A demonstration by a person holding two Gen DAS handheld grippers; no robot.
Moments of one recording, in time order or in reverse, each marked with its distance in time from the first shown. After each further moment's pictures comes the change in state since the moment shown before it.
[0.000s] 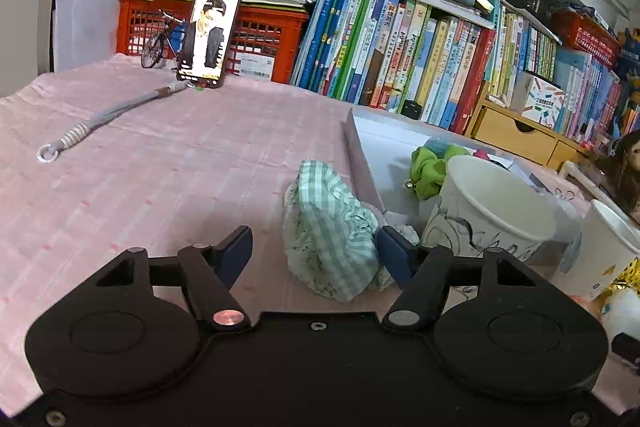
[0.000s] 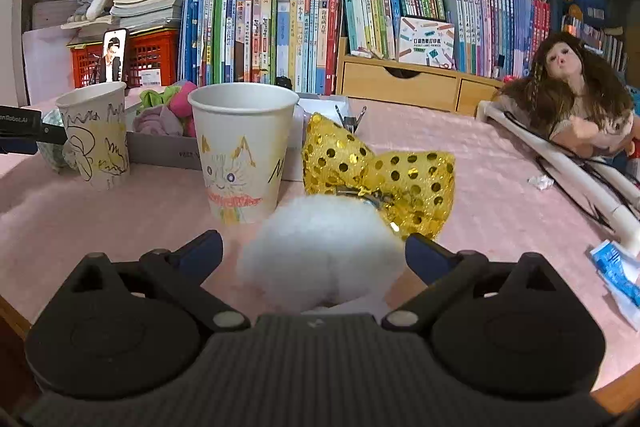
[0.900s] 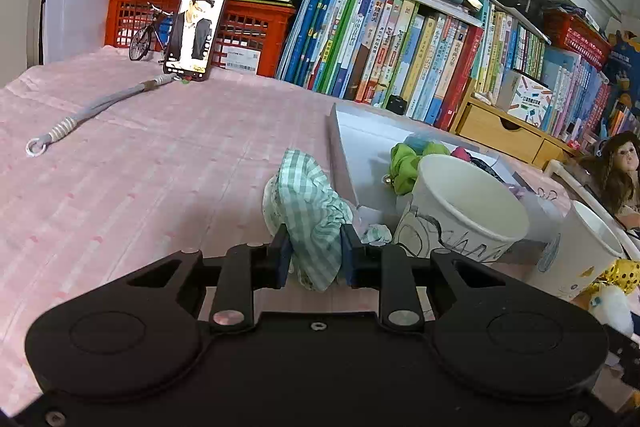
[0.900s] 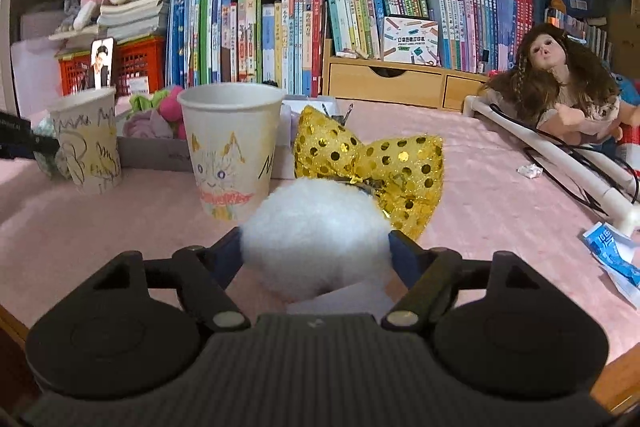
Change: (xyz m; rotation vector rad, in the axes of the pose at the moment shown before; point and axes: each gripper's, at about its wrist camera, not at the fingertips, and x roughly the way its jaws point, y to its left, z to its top) left arm -0.007 -0.006 0.003 -0.008 0.020 -0.037; right arm -0.008 -0.004 -0.002 0.055 -0.027 -0.031
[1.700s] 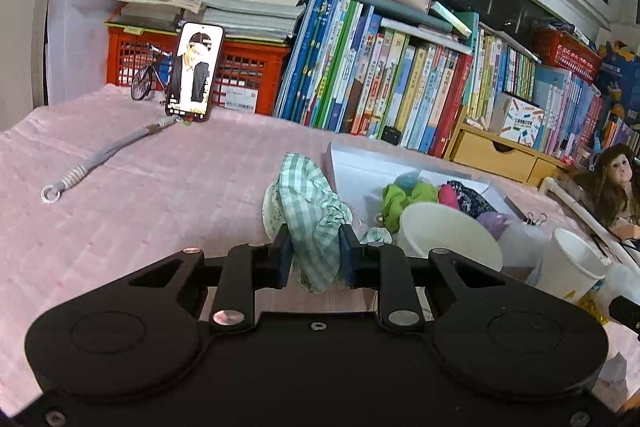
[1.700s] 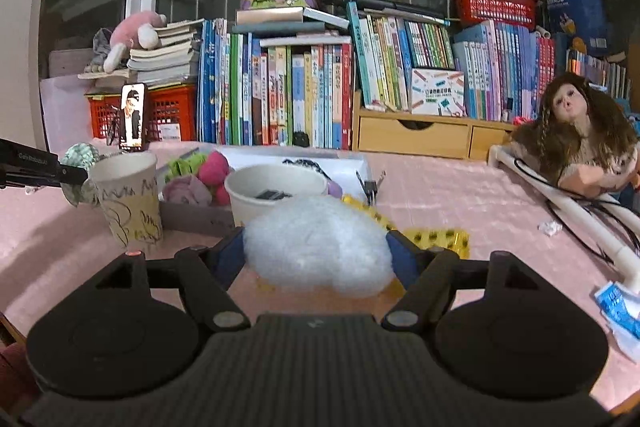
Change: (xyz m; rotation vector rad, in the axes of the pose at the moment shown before) left arm -0.026 -0.003 0.023 0.032 -0.076 0.002; right arm -0.017 0.016 0.038 -0.029 -0.115 0.075
